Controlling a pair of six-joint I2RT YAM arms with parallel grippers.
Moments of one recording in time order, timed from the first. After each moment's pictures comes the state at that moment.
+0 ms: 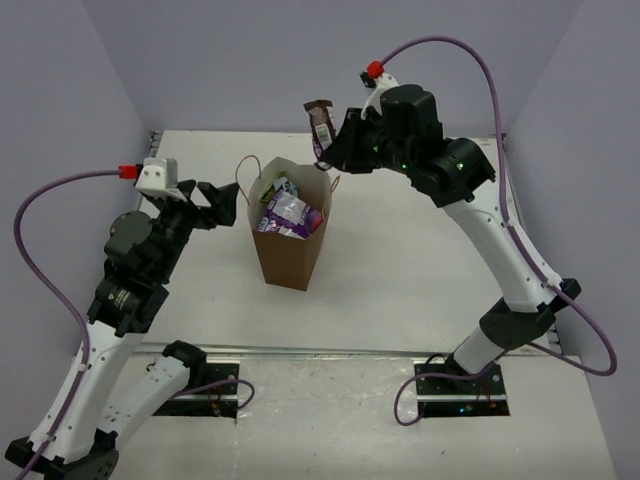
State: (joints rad) left arm -0.39 0.71 1.02 -0.27 -0.14 -0.23; right arm 0.71 1.60 2.13 -0.92 -0.02 0.54
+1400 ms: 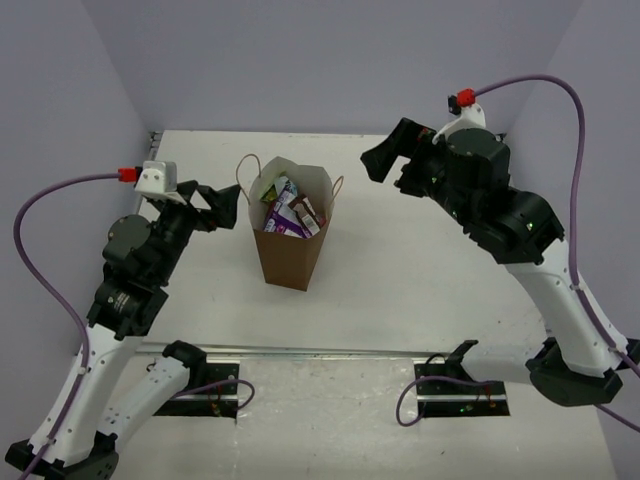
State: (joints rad) left arm -0.39 0.69 1.00 -0.25 -0.11 -0.23; right arm 0.72 1.25 1.81 -0.83 0.30 0.69
